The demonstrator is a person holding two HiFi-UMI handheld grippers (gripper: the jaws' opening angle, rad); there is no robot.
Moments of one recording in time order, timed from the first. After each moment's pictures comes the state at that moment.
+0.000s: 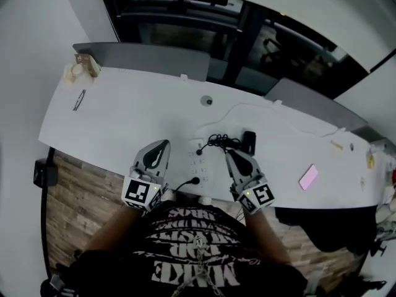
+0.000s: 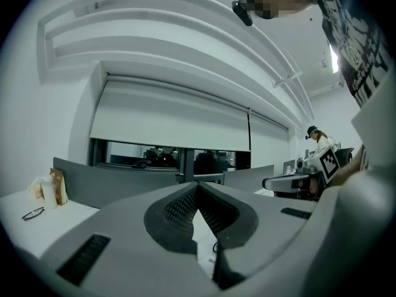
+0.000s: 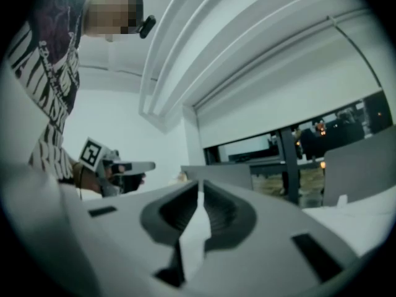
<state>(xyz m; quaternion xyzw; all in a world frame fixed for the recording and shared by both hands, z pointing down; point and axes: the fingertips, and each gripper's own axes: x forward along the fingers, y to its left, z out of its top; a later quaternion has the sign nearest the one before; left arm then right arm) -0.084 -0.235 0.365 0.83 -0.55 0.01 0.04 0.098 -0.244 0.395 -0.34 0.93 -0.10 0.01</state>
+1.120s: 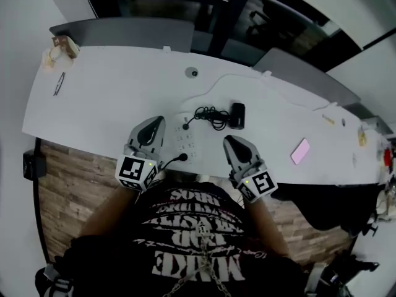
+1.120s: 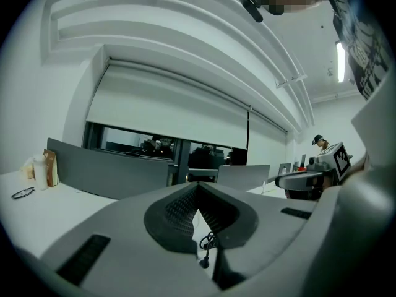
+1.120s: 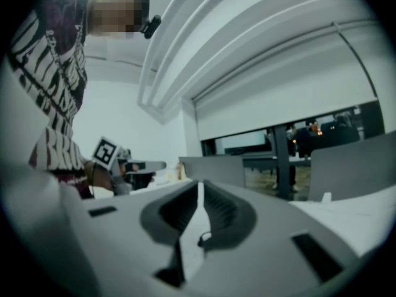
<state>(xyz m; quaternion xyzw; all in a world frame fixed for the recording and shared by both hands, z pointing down) -0.058 -0.245 0.401 0.84 -0.53 0.02 0.09 0.130 -0.217 0.410 -0.36 0.93 -0.09 -0.04</state>
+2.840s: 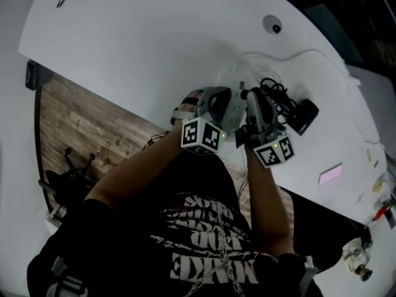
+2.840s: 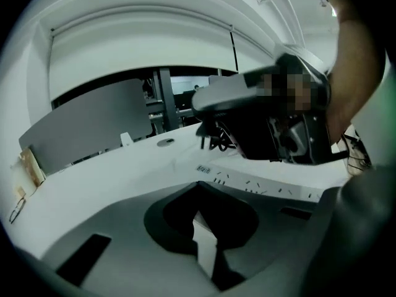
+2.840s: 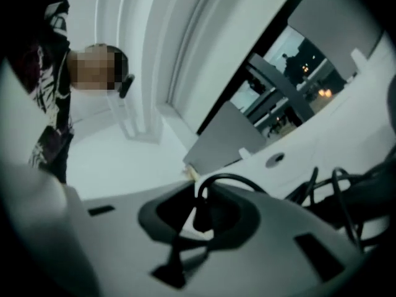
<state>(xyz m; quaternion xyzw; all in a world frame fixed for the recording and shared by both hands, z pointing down) -0.004 -0.301 0.677 0.82 -0.48 0.30 0.10 0.021 -0.340 0.591 -0.27 0.90 -0.33 0.06</state>
